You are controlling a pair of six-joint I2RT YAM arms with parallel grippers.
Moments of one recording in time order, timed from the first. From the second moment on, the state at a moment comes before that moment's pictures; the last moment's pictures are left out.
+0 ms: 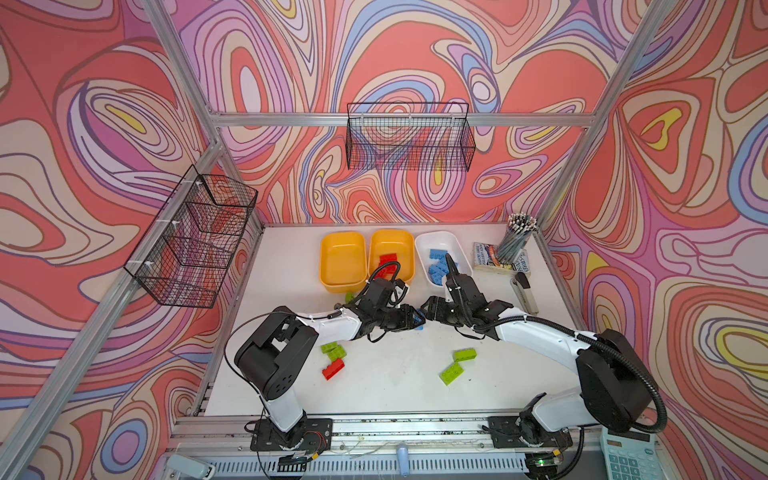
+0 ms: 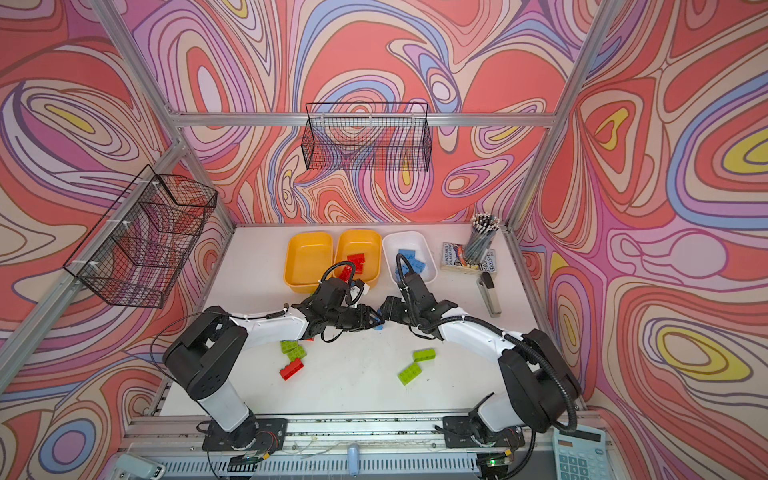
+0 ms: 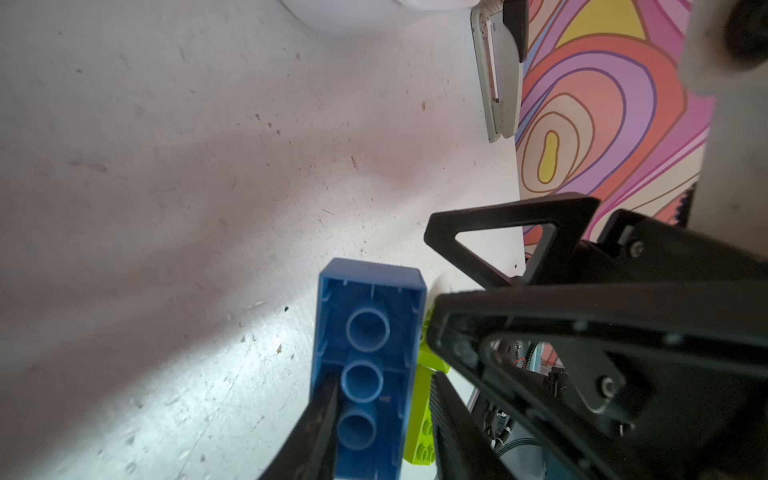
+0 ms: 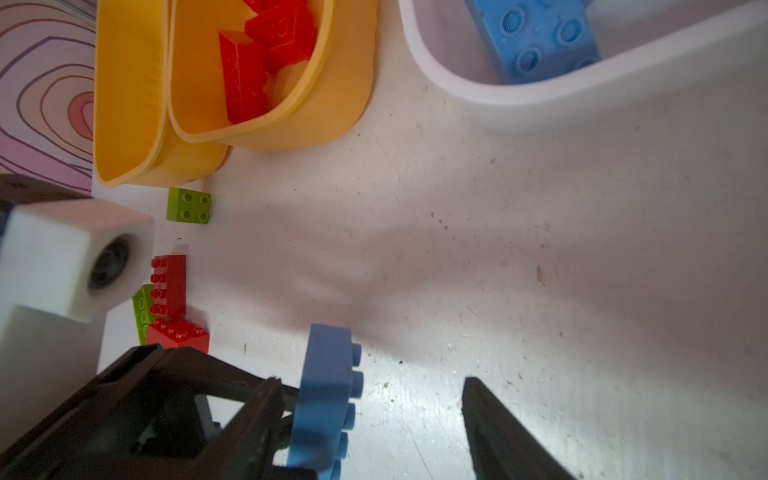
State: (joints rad) left arm -0.67 1.72 0.86 0.14 0.56 -0.78; right arm 0.58 1.46 0.83 -0.20 -0.12 0.74
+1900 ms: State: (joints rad) left arm -0.70 1.37 0.97 -0.33 0.04 -0.54; right arm 0.46 1.58 1.11 -0.25 -0.17 0.66
